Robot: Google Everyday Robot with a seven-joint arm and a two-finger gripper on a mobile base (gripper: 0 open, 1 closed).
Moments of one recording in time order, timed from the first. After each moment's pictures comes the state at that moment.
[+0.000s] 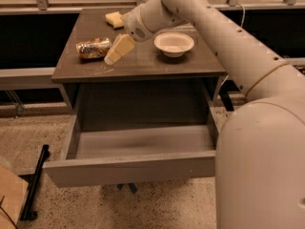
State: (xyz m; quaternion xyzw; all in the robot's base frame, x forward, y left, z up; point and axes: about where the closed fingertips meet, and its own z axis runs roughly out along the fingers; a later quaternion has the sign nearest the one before) arm 0.751 0.096 0.911 -0.59 0.65 0.19 0.43
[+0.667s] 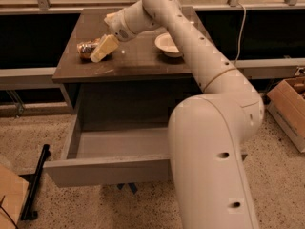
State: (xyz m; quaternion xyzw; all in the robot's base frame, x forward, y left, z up) arm 0.803 0.158 0.884 -0.60 0.62 0.23 0.44
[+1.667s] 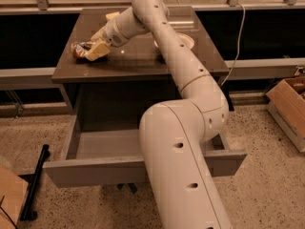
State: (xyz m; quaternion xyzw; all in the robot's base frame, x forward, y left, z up) arm 0.818 0.187 0.847 -0.63 0.62 0.26 0.40
